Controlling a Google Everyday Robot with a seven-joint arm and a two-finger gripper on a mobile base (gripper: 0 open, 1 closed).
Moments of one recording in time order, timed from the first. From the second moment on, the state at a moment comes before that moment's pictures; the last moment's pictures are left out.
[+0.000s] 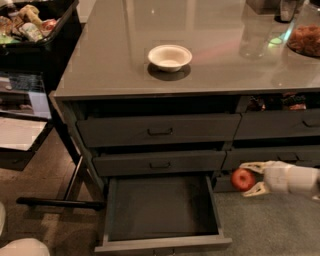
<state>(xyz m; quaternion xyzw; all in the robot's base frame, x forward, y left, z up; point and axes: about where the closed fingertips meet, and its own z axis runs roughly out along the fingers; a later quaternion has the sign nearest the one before) 0.527 -0.313 0.588 -0.67 0.59 -0.02 0.45</state>
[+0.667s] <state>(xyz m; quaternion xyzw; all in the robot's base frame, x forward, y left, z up) 0.551 -0.282 0.770 -0.65 0.56 -0.11 0.50</state>
